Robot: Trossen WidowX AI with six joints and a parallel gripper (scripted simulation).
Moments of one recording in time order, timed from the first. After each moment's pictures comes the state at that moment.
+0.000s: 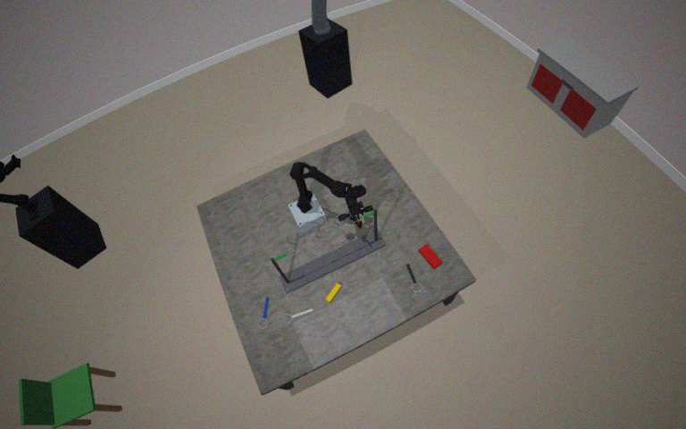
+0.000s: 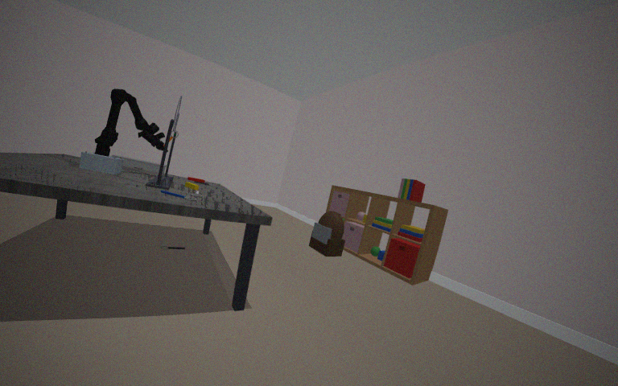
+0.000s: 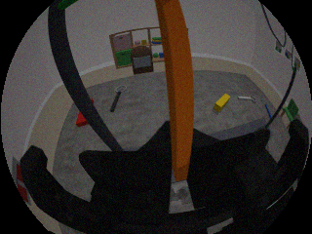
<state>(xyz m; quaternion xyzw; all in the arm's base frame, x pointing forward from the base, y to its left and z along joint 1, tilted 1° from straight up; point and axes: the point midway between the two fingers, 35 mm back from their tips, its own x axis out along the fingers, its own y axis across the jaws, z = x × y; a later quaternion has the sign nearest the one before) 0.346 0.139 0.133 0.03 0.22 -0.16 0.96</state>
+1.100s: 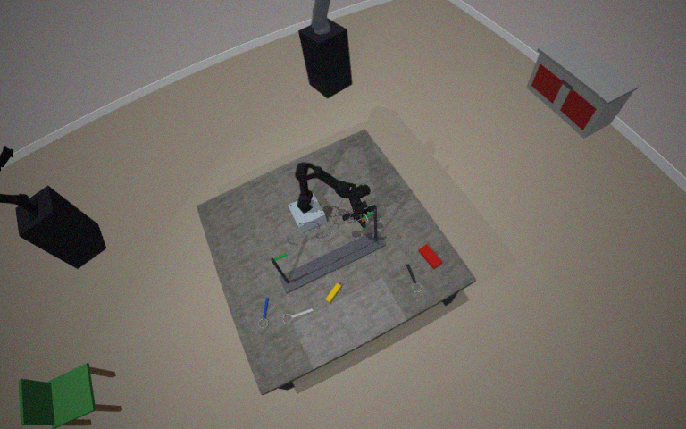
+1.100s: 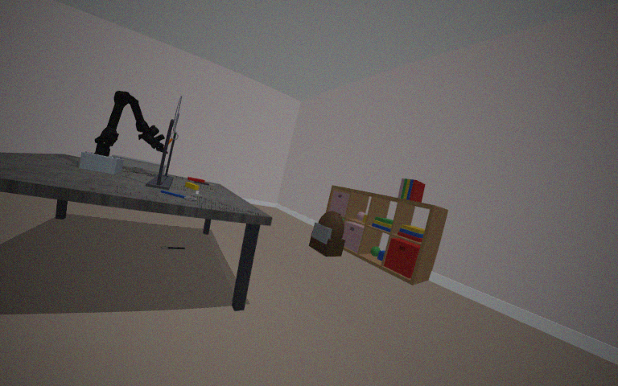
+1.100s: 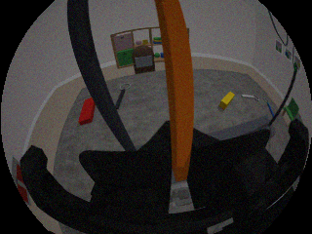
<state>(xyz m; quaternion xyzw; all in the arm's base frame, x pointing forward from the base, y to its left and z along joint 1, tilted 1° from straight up) 0.352 0.160 0.122 0.03 0.22 -0.16 0.96</state>
